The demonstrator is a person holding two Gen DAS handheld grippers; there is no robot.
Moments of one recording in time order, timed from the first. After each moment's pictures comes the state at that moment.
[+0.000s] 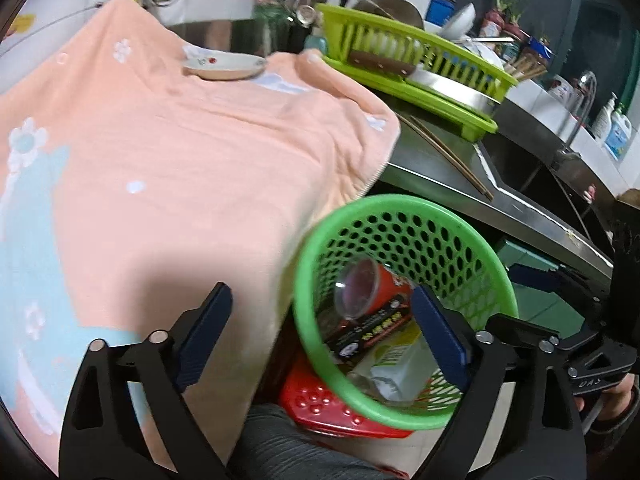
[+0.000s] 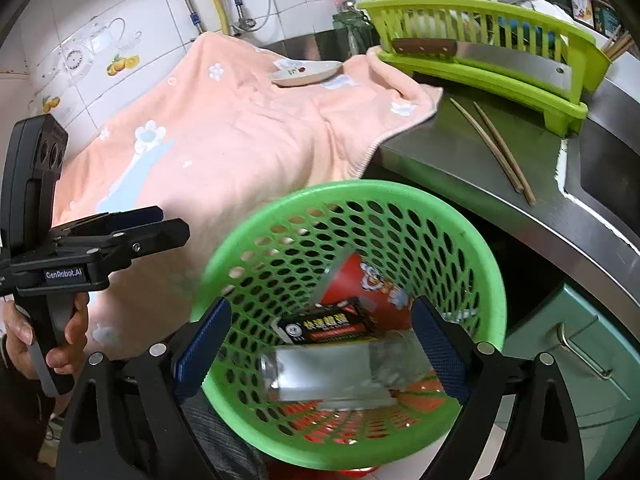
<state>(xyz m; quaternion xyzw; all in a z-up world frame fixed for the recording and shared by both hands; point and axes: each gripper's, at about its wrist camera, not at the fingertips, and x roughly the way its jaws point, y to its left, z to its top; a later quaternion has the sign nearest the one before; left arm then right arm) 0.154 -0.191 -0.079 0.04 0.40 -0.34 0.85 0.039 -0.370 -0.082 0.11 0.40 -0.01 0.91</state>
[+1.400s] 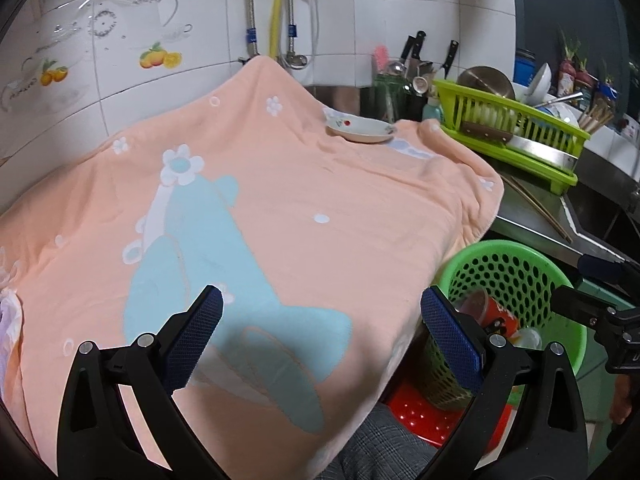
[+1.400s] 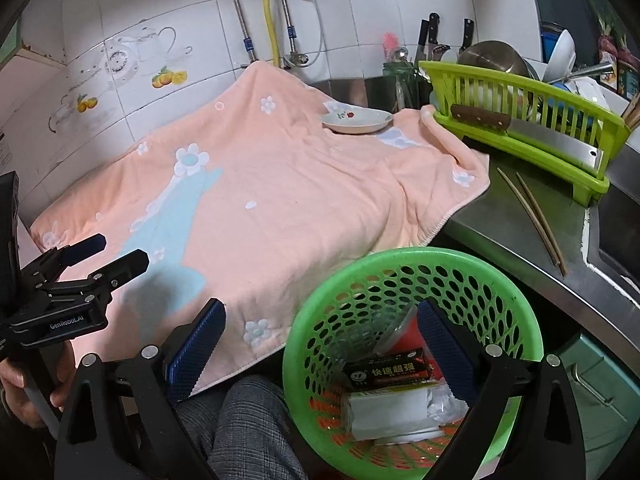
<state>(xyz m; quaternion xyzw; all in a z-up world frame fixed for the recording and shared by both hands) 0.118 -0.081 -0.030 0.05 0.30 -0.16 0.94 0.052 -0.291 -0.032 0.07 0.34 0.01 0.94</state>
